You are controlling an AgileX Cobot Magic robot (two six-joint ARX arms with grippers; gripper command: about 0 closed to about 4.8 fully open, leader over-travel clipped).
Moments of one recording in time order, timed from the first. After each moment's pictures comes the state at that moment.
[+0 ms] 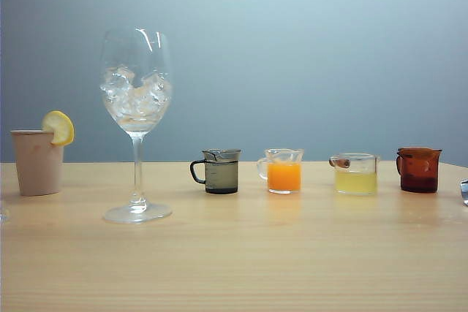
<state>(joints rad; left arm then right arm) -0.03 0.00 0.00 0.06 0.02 0.01 0.17 0.29 0.25 -0.13 -0.02 0.24</state>
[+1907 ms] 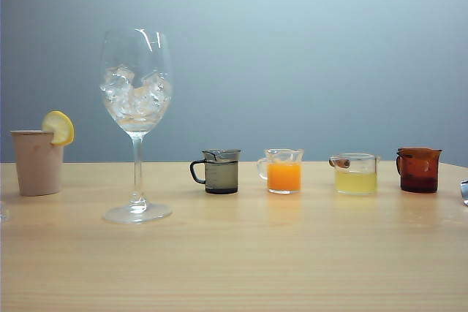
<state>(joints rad) -0.03 0.00 0.00 0.06 0.02 0.01 -0.01 0.00 0.01 0.02 -0.04 0.03</state>
